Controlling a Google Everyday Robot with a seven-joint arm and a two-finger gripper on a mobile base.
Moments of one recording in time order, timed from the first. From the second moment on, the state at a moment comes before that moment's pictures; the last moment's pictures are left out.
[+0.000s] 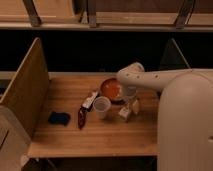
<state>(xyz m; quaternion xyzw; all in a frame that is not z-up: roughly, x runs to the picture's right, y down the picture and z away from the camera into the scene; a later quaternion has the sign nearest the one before) 0.139 0.107 0.833 -0.12 0.31 0.86 0.38</state>
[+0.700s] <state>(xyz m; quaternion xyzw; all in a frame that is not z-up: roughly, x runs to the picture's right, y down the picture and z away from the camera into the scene) 0.137 0.155 0.862 -0.16 0.36 0.84 0.38</state>
